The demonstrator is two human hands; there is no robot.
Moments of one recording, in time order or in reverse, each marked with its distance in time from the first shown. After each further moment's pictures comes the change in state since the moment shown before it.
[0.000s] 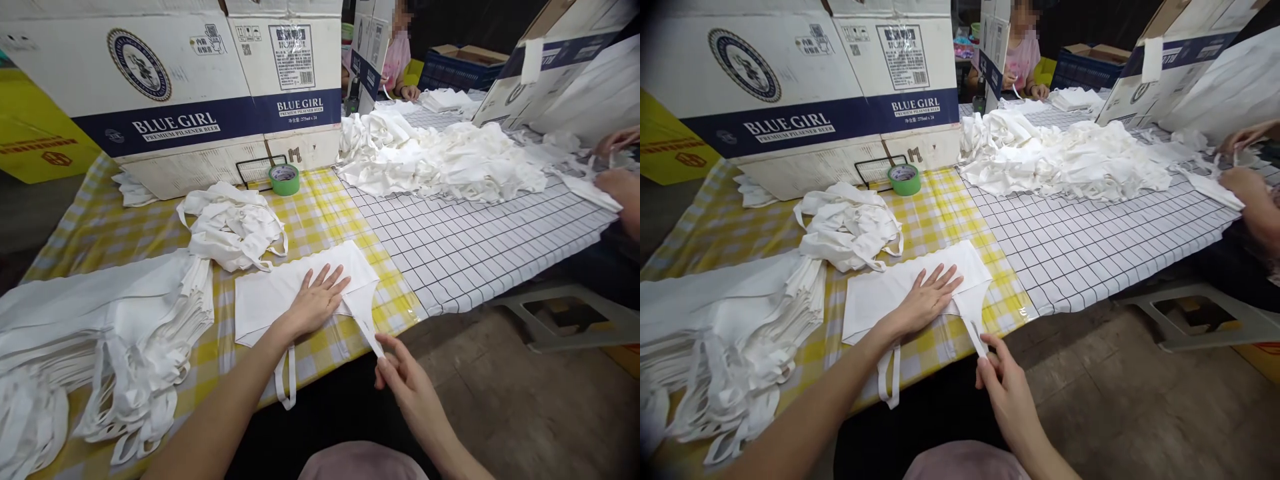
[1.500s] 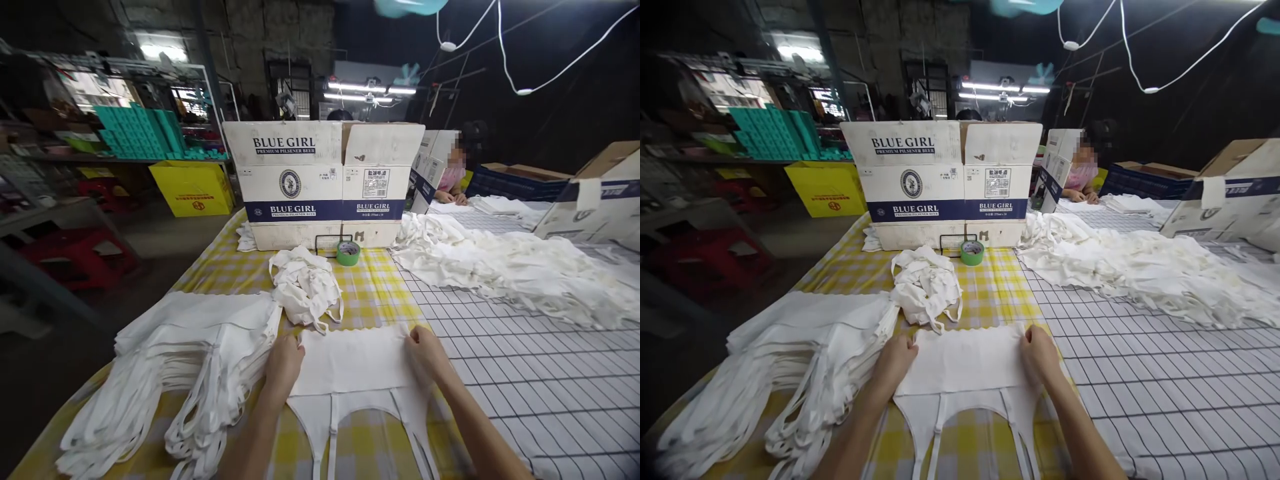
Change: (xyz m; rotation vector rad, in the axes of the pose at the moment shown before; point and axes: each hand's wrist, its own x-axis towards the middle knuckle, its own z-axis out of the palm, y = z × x) left_hand -0.101 -0.098 -0.025 0.003 0.539 -0.866; right_hand 0.220 -0.055 0.007 -0.805 0.152 -0.272
